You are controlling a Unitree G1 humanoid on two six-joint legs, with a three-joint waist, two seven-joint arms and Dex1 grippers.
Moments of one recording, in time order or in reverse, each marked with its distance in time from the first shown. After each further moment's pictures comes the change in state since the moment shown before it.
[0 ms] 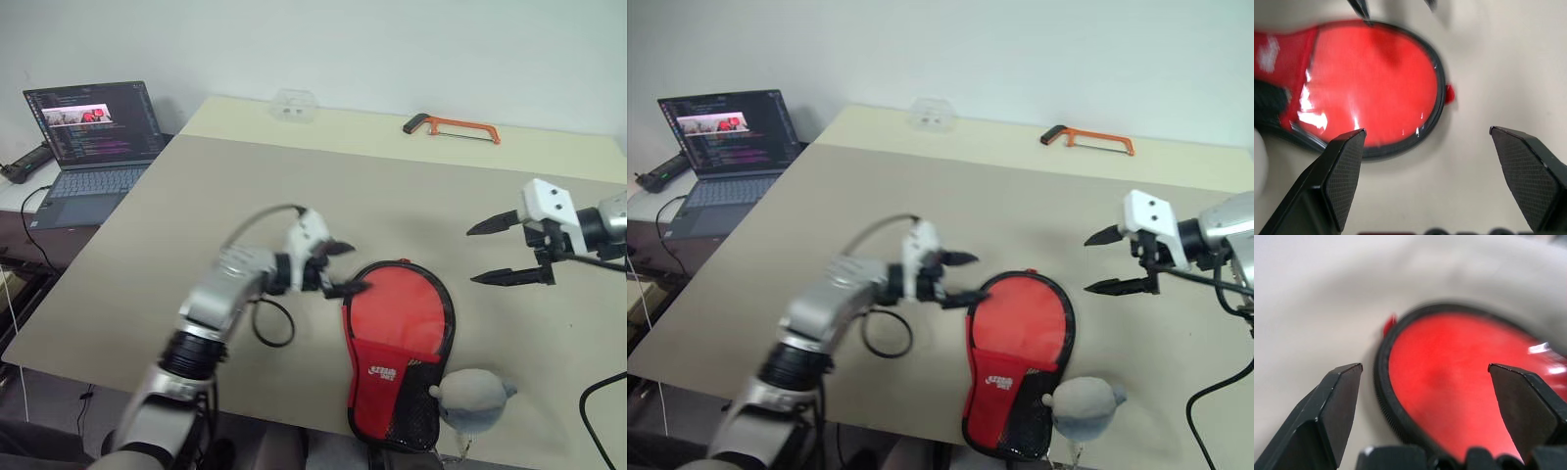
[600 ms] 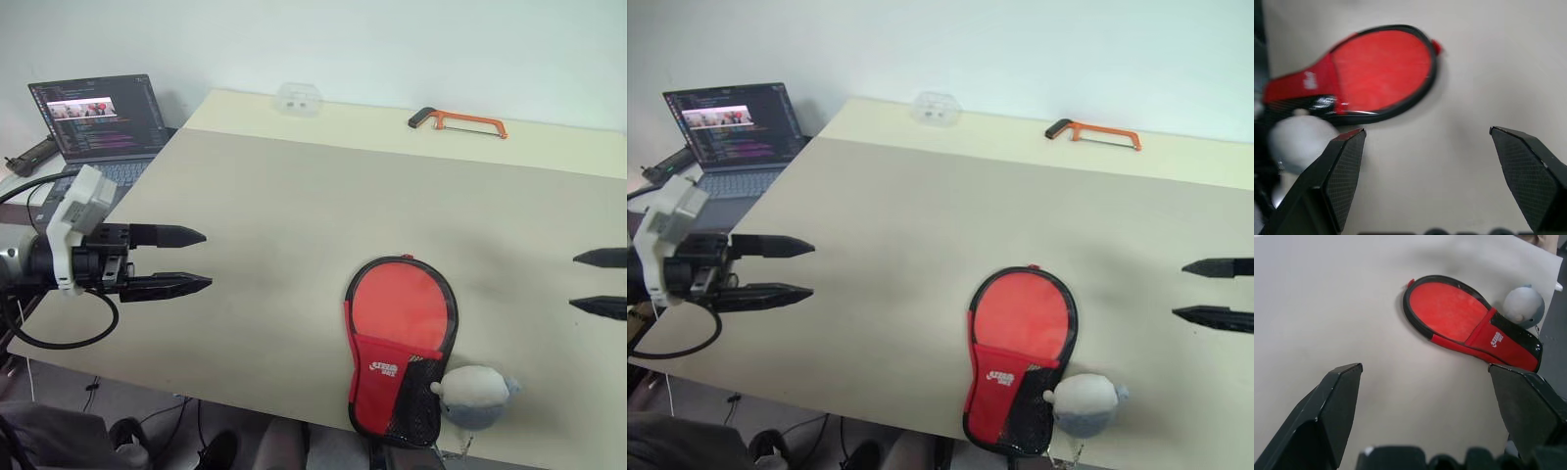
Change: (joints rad) left arm 0.304 0.597 0.484 0.056 -0.285 0.109 -0.379; right arm 0.708 -0.129 -0.724 -0.213 0.245 0.286 0.035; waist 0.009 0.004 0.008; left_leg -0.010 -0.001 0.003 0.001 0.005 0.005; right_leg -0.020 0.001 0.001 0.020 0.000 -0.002
